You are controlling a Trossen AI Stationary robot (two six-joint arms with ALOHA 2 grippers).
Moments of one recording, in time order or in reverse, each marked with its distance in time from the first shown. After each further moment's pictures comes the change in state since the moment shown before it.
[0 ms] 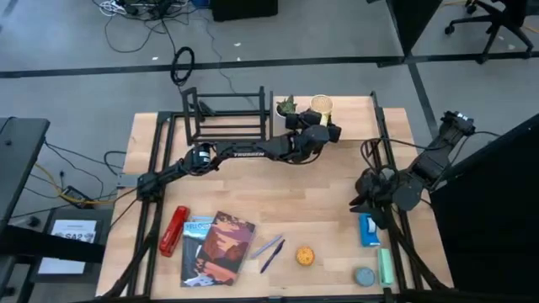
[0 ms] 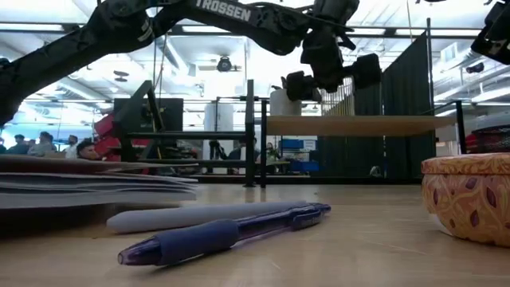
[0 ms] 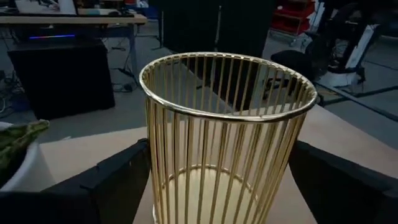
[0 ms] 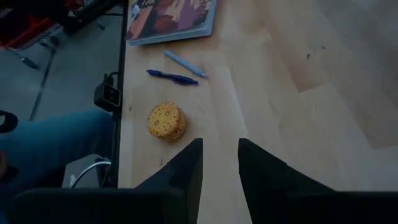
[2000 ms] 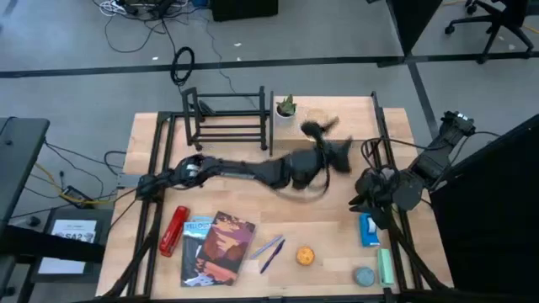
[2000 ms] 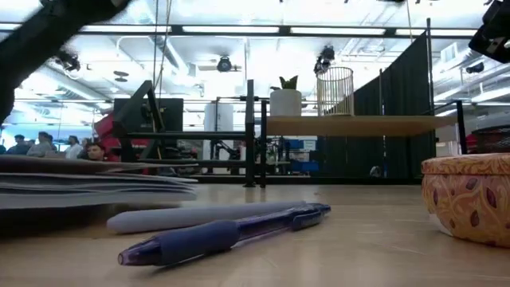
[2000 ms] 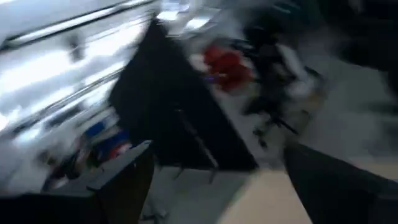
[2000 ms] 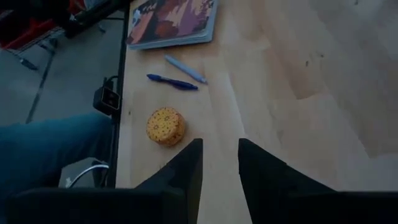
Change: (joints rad) left arm -0.283 -0.179 0.000 0.134 0.097 1.079; right arm 0.000 0.000 0.000 0.006 0.019 -0.029
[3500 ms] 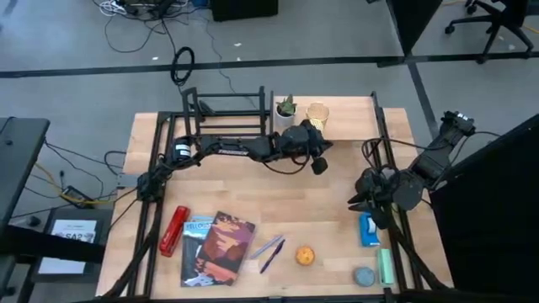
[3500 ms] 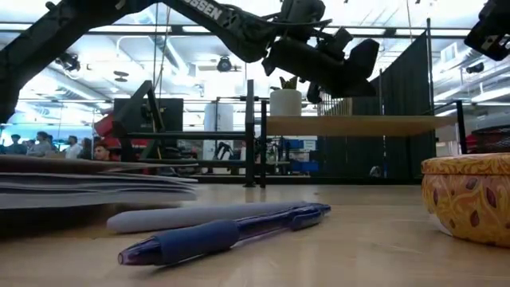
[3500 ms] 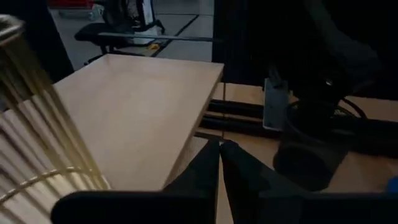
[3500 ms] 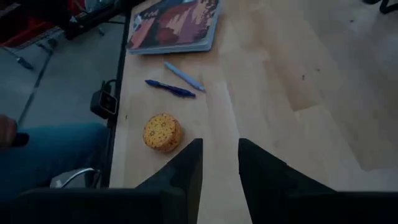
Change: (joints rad) left arm 0.311 -0.082 -0.528 0.161 0.775 -0.697; right arm -0.002 0.000 0.000 0.017 0.031 -0.050
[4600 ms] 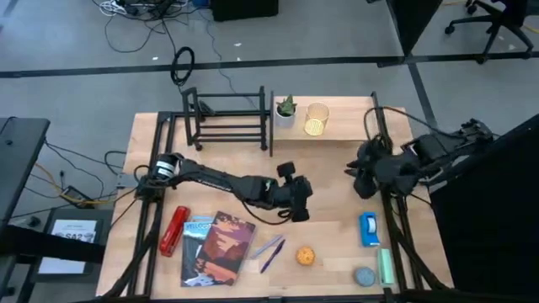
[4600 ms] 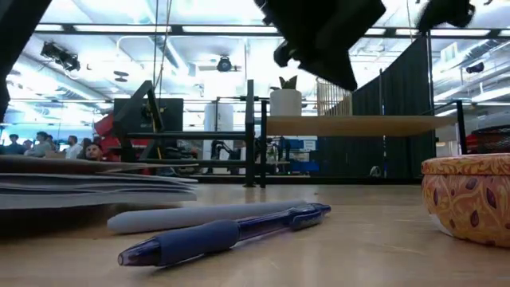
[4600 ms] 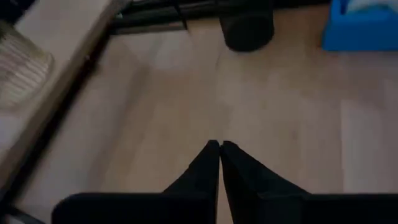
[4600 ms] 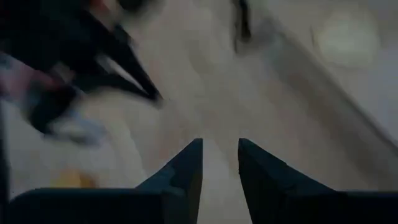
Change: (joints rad) left arm -0.356 -0.153 -0.105 -0.565 -0.456 -0.142; right arm -0.488 0.282 0.459 -0.566 -0.125 -0.057
